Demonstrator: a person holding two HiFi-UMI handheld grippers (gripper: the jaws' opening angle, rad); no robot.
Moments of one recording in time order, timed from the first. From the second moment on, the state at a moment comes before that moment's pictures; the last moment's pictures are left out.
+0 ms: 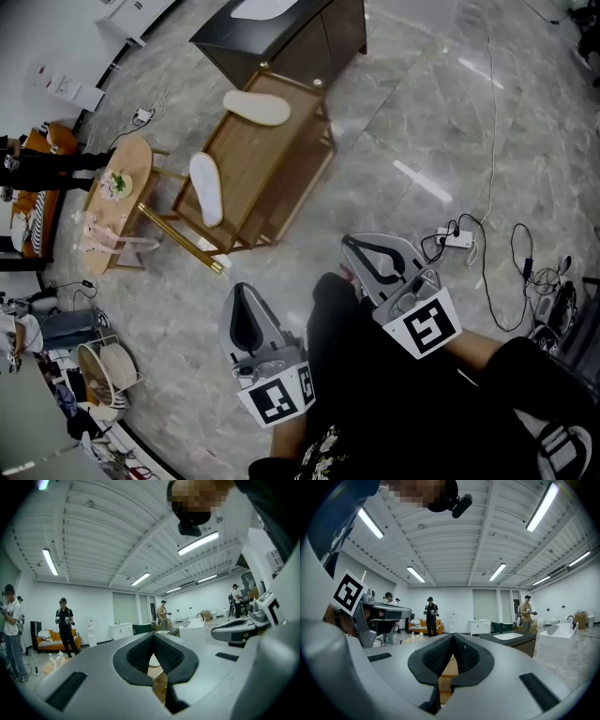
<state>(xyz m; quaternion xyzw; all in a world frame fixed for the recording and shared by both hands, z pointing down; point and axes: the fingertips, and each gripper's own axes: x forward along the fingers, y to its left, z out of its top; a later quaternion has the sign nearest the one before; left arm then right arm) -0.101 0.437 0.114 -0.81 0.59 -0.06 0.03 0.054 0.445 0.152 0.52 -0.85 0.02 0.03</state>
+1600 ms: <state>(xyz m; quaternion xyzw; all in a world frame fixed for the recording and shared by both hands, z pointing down) -0.102 0.304 0.118 -0.84 0.54 -0.04 0.02 0.052 0.330 0.135 0.58 -0.81 -0.01 0.03</state>
